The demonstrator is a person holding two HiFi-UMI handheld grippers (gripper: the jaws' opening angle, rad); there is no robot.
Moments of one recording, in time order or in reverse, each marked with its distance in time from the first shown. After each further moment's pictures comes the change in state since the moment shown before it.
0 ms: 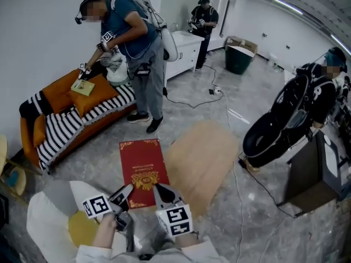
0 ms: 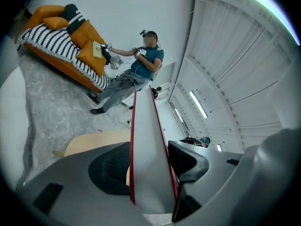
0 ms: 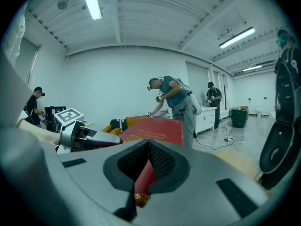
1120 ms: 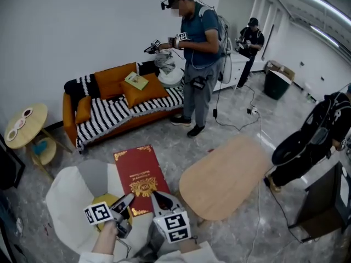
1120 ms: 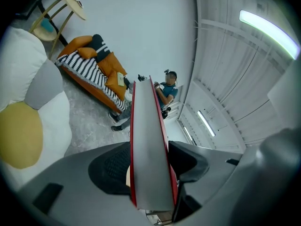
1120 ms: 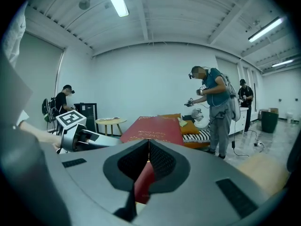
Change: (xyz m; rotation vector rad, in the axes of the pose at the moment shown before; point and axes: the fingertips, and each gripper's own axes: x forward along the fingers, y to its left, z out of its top) left arm -0.282 0.082 0.009 -0.071 -0.222 0.123; right arm 0.001 0.286 -0.014 -0.098 0.032 0.288
